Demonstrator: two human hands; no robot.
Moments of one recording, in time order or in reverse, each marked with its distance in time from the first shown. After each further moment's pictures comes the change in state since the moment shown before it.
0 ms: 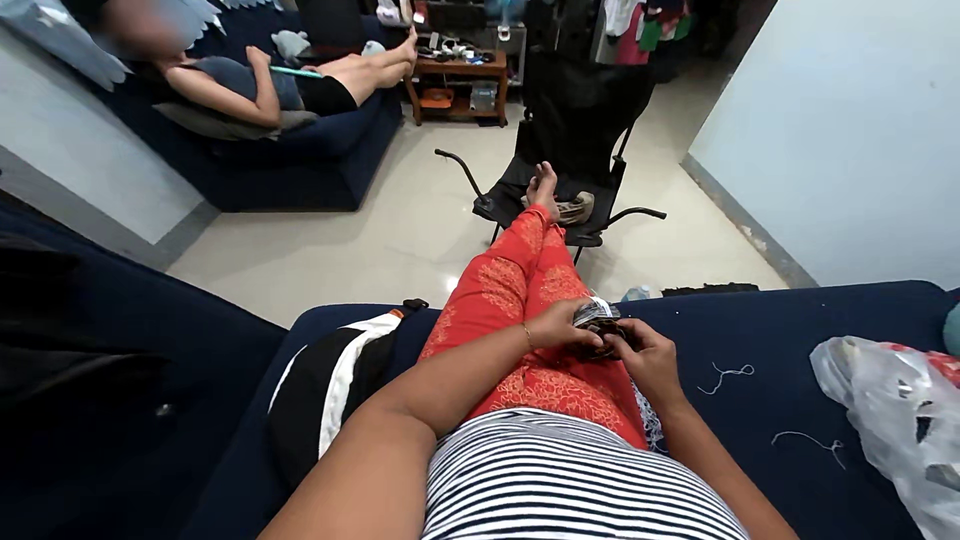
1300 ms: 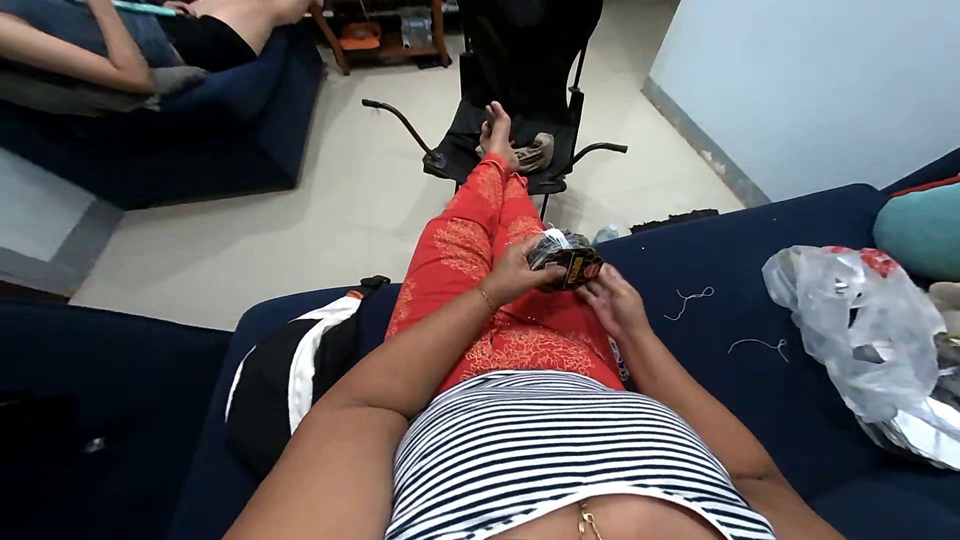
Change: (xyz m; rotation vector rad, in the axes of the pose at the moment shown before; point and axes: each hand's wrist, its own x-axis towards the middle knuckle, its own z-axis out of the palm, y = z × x) left_hand -0.010 0.010 0.001 -0.189 0.267 0.073; right_hand 0.000 0.011 0.004 0.817 0.139 0.693
